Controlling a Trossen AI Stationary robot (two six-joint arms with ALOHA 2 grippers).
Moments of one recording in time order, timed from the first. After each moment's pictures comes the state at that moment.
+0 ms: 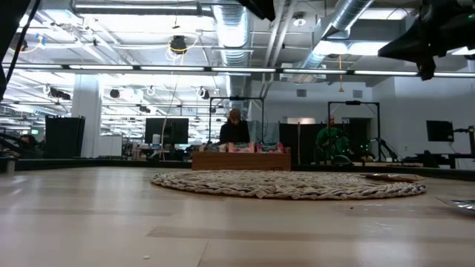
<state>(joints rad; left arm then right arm) -0.09 1.91 2.01 -0.83 -0.84 0.04 -0.37 0.08 0.40 -0.43 0.08 0.34</state>
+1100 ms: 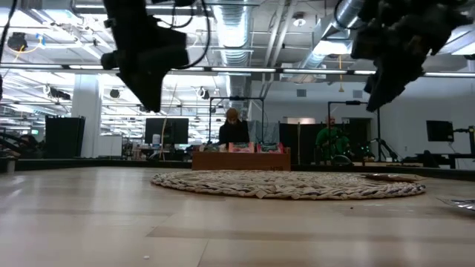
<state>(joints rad) -0.17 1.59 1.17 -1.02 -0.55 -0.95 -0.13 0.96 0.65 -0.63 -0.18 0.14</state>
